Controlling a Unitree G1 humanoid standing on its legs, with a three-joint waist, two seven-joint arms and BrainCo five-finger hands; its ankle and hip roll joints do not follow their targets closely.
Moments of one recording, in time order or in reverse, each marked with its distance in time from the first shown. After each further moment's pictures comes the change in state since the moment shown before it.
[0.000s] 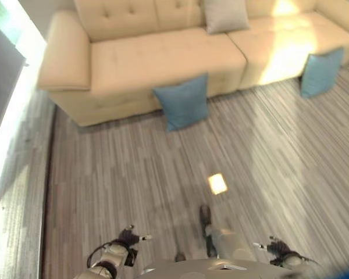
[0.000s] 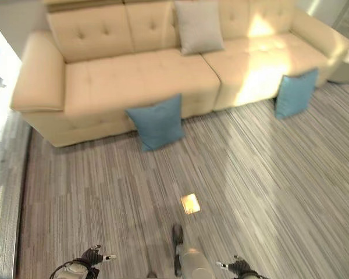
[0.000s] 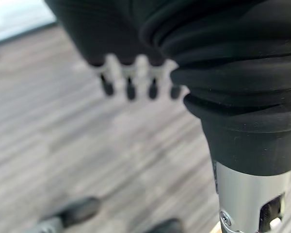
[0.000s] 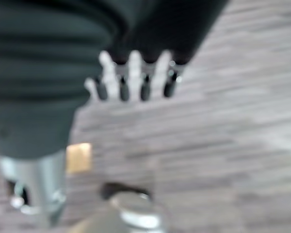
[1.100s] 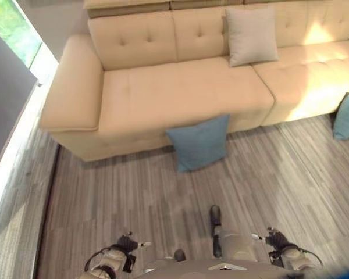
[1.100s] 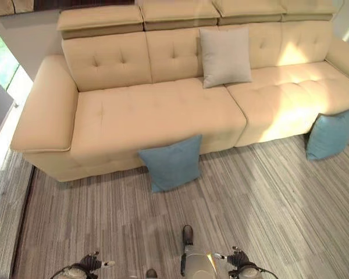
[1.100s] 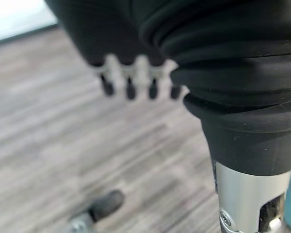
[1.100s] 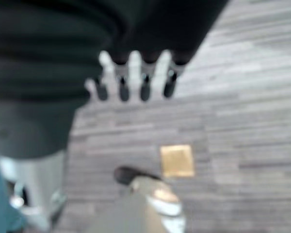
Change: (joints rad) left arm 0.026 -0.002 -0.008 0.034 -0.010 0.014 -0.001; right arm -0.026 -0.002 0.000 -0.007 0.000 -0.003 0.002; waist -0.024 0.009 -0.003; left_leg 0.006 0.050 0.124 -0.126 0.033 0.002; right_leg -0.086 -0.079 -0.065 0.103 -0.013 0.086
